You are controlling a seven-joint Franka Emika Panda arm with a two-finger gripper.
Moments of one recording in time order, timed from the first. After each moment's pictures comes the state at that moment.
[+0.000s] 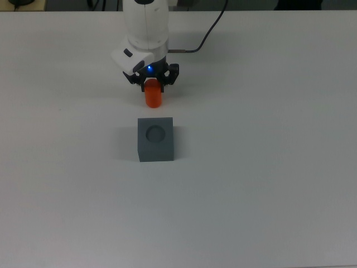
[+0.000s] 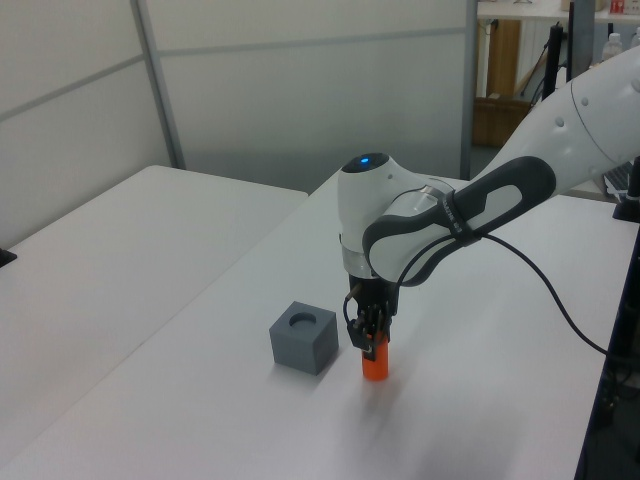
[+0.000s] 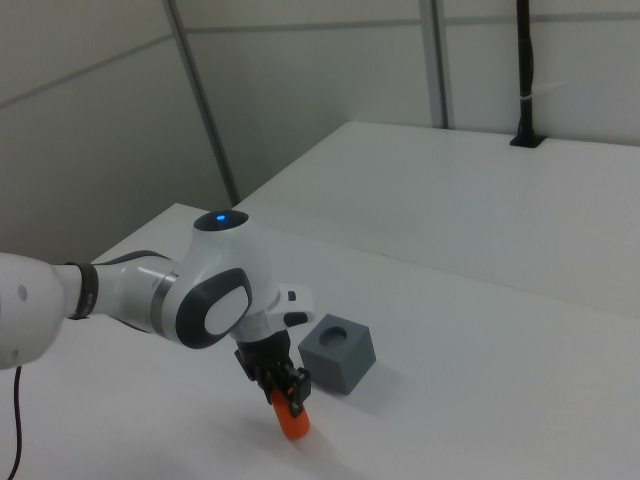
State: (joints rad) arm 0.06 0.08 0.00 -2.15 -0.01 2.22 0.07
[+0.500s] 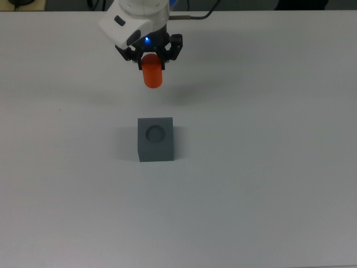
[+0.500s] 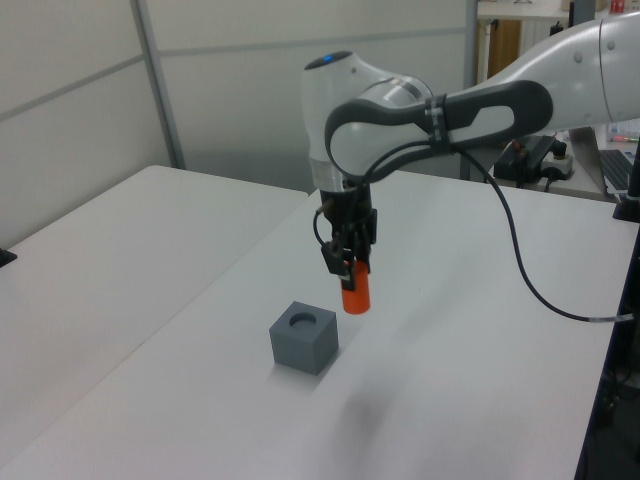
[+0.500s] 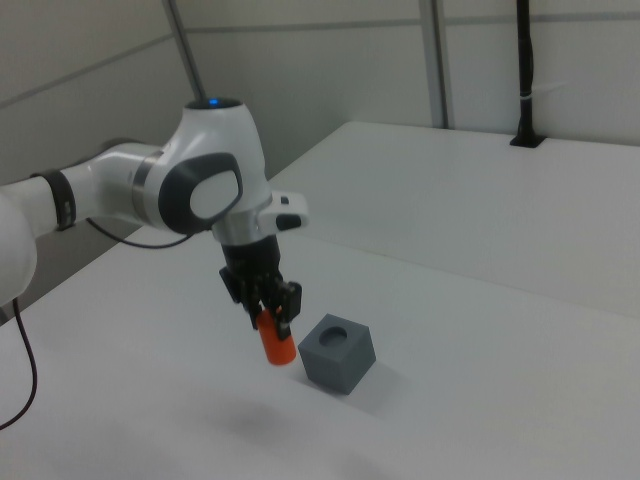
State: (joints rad) arm 0.06 0.10 0.00 -1.74 0.01 1.79 0.04
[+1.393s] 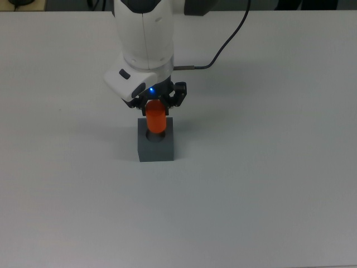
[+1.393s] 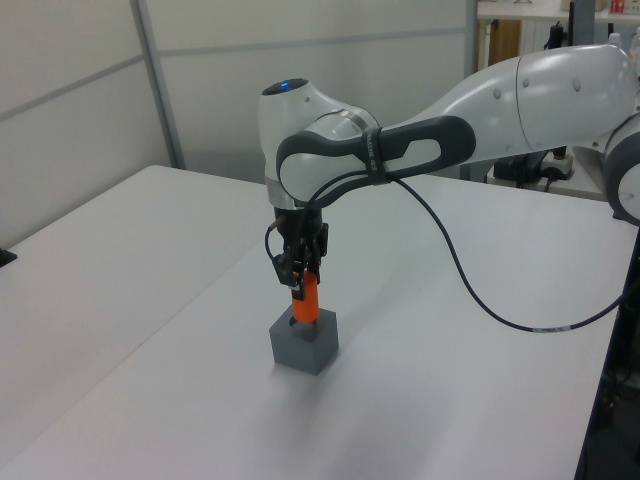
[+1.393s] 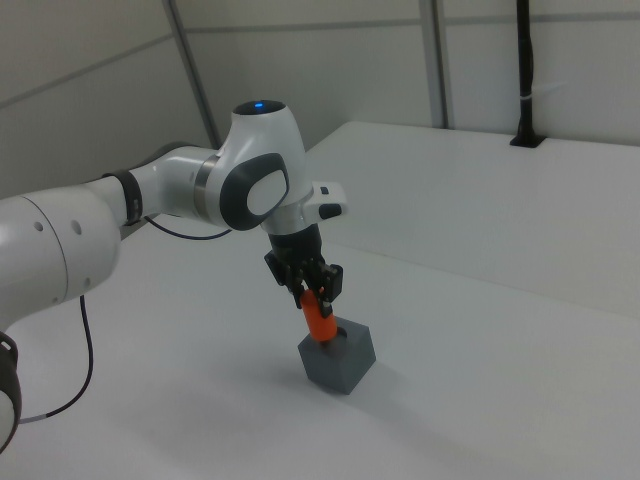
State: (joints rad) arm 0.06 0.36 0.00 -1.51 0.01 1.88 0.03
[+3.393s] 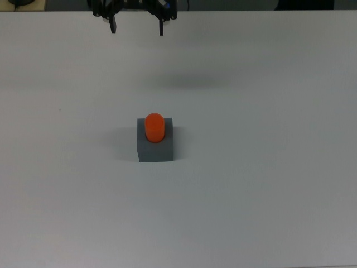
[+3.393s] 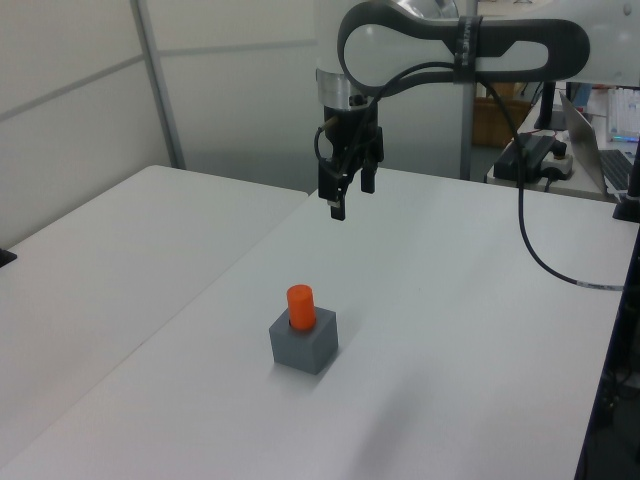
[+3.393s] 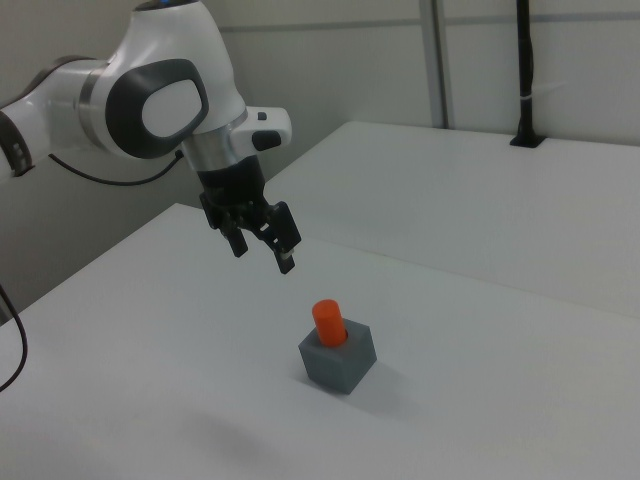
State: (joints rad) arm 0.06 0.04 -0.03 -1.55 -0.02 1.64 0.06
